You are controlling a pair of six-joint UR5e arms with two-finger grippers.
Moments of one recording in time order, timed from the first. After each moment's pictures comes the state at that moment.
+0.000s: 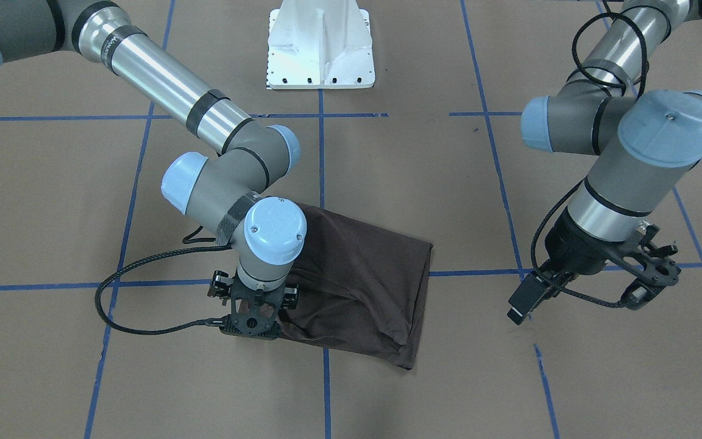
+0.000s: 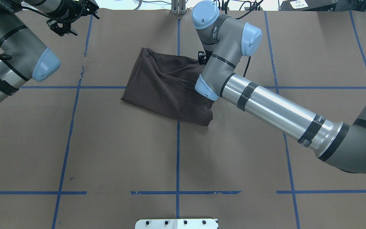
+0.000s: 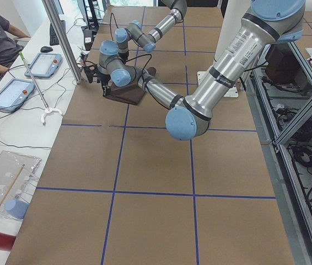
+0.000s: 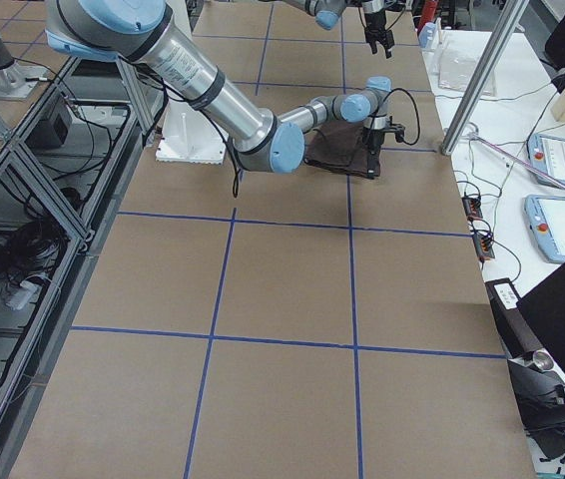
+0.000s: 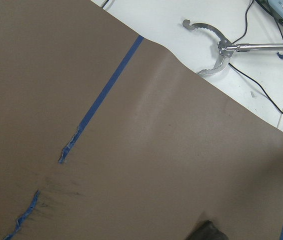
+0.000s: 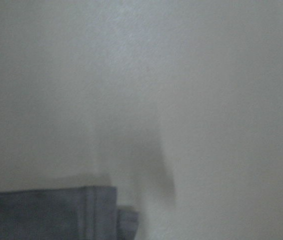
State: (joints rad) left arm -1.03 -2.22 -1.45 -1.97 -2.04 -1.49; right arm 0.77 -0.53 0.91 -1.56 1.81 0.99
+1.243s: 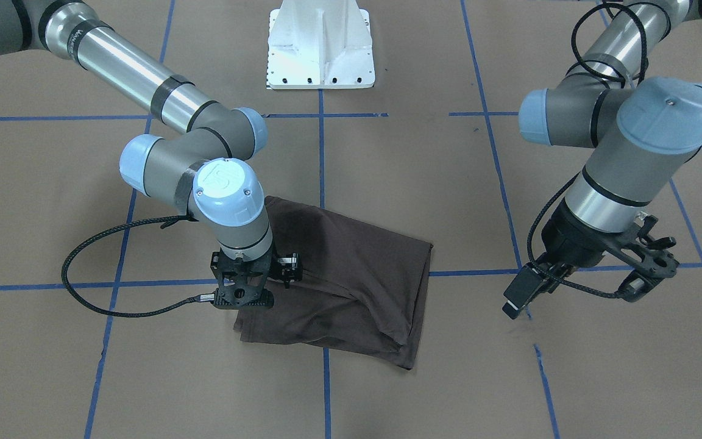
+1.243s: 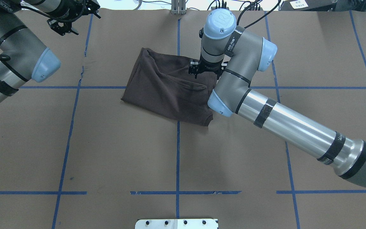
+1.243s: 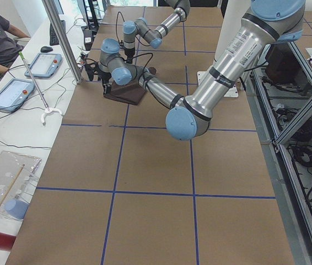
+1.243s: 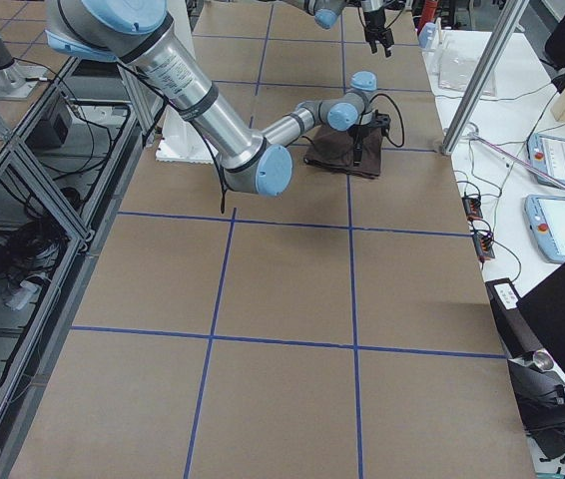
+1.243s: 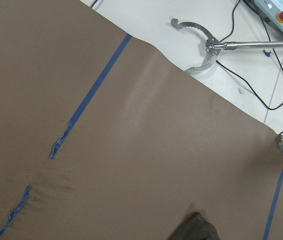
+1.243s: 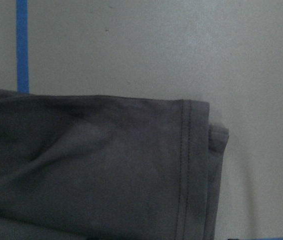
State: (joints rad) left arm -1.03 -2.21 -1.47 -1.97 -2.04 -1.48; right arm 0.72 -0.68 1.15 -1.36 1.98 1.09
